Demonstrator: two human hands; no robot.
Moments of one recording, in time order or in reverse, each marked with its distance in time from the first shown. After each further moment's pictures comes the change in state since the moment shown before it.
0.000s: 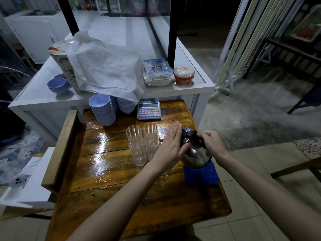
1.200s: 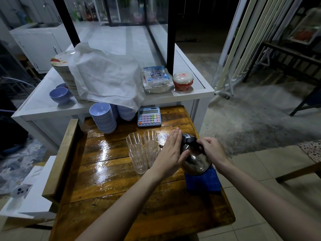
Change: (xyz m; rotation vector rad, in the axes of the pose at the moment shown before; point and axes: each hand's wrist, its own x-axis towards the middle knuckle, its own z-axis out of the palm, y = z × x) left_hand 0.004 0.002 -0.003 0.052 -0.012 -0.001; right_hand 0.007 0.011 0.001 0.028 0.005 -0.017
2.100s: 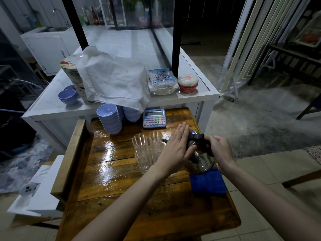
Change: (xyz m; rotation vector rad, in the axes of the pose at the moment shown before) left_hand 0.004 0.010 -0.024 0.064 0.090 0.070; right_hand -0.009 -0.019 0.008 0.129 0.156 0.045
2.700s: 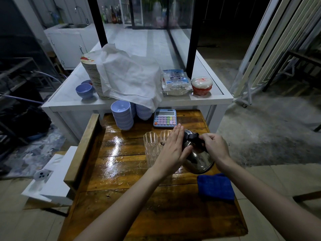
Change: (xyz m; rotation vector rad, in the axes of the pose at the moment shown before) left_hand -0.030 -0.021 -0.018 -0.094 0.054 -0.169; right_hand -0.004 -0.030 0.039 -0.198 -0.114 -0.145
